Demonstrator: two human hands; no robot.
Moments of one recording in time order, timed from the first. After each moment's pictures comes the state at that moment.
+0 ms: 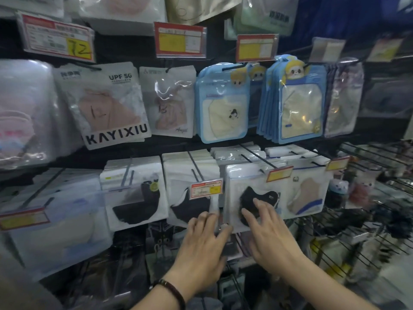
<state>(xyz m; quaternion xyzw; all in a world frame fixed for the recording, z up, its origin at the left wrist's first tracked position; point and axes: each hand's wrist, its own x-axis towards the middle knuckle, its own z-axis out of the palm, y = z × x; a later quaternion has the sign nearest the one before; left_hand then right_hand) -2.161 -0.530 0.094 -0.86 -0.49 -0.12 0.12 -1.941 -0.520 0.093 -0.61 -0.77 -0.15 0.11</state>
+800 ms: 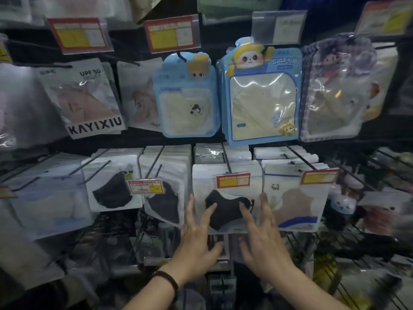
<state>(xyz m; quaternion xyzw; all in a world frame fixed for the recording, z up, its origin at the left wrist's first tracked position) -2.017 -0.493 0.066 -0.70 -0.63 -0.30 -0.11 -1.809 -0.449 0.059 -0.52 -0.82 0.03 0.21</state>
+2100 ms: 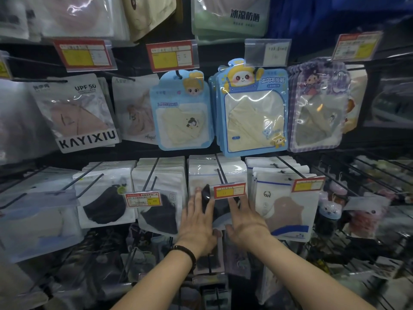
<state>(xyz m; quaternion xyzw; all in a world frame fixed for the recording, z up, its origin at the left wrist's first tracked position) -2.009 -0.426 0.100 -0.71 -0.70 -0.08 0.03 -1.851 -0.393 0.112 -0.59 -0.80 0.04 0.09</state>
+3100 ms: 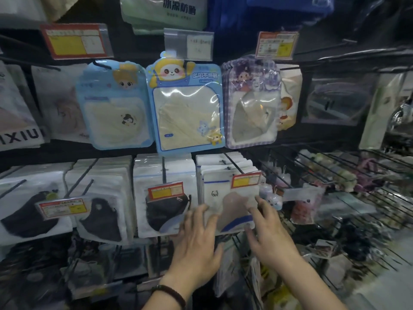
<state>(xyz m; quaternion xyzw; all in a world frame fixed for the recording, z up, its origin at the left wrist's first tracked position) -1.884 -0.472 0.097 -0.79 -0.57 -0.24 0.03 -1.666 -0.450 0.100 -0.61 -0.76 0.02 0.23</state>
